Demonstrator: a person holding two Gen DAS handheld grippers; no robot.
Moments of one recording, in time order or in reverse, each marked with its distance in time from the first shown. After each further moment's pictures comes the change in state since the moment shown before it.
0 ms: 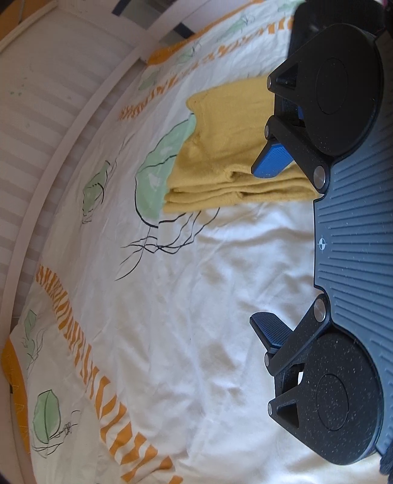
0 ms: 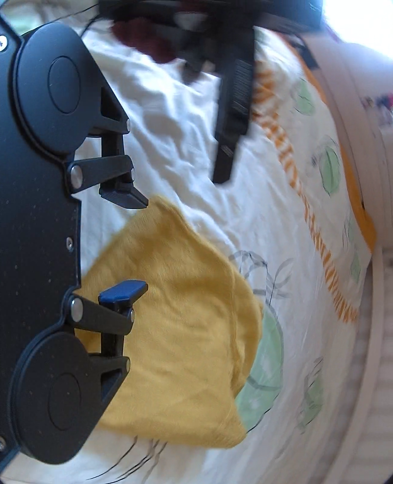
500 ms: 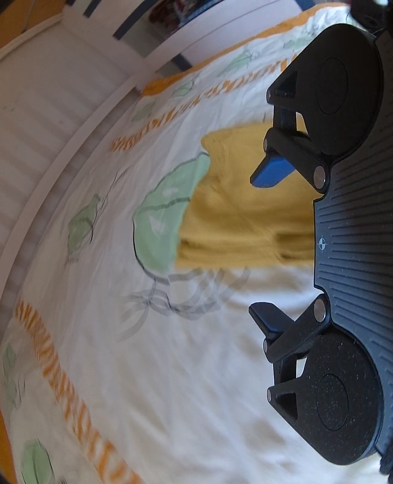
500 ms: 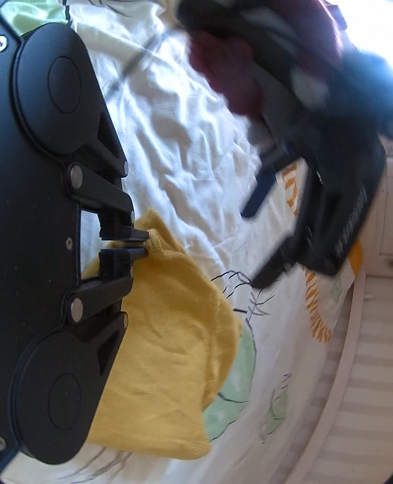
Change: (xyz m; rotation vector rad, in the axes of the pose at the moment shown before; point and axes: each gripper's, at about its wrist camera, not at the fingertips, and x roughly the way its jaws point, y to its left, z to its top) left arm 0.045 -0.038 0.057 0.009 0.106 -0.168; right arm 0.004 0.015 -0.013 -0.083 -0.074 -0.026
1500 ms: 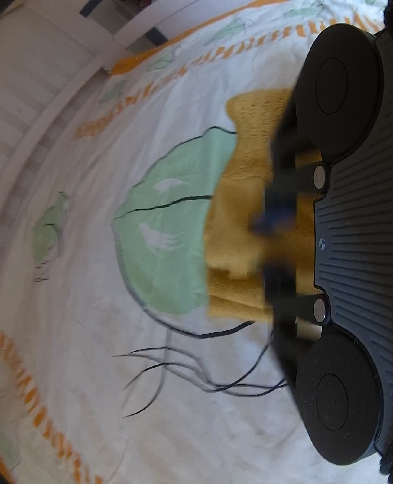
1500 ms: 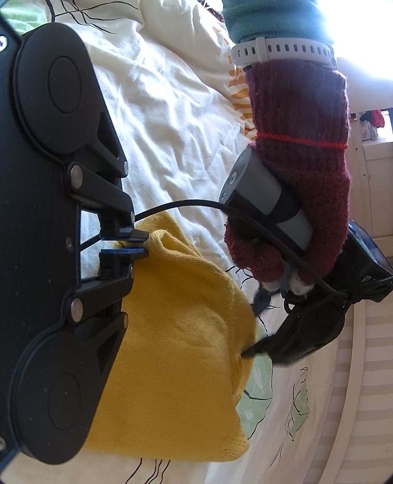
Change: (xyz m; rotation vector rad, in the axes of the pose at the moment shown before) left arm 0.109 -0.030 0.046 0.054 0.076 0.088; right arm -0.004 -0.017 -0.016 0.130 -0.035 0.078
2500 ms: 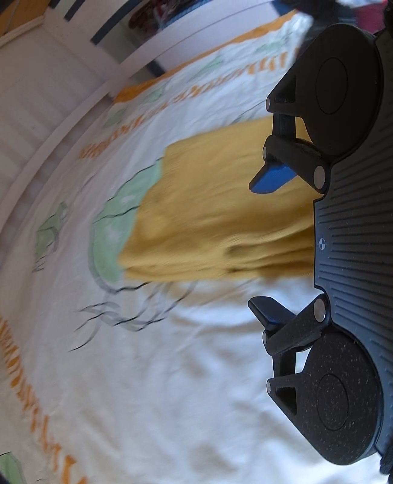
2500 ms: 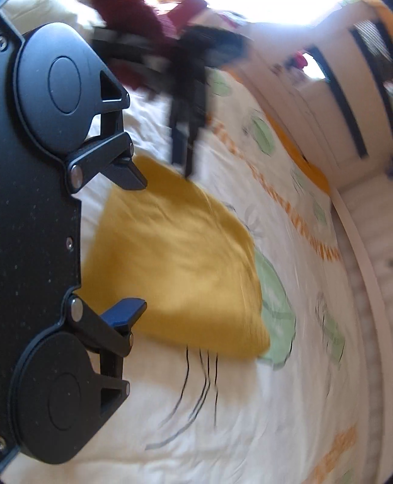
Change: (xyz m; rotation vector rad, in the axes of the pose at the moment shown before) left arm -0.092 0.038 -0.099 -0.057 0.043 -0.137; right arm -0.065 -0.104 -0.010 0.400 -0.042 0.017
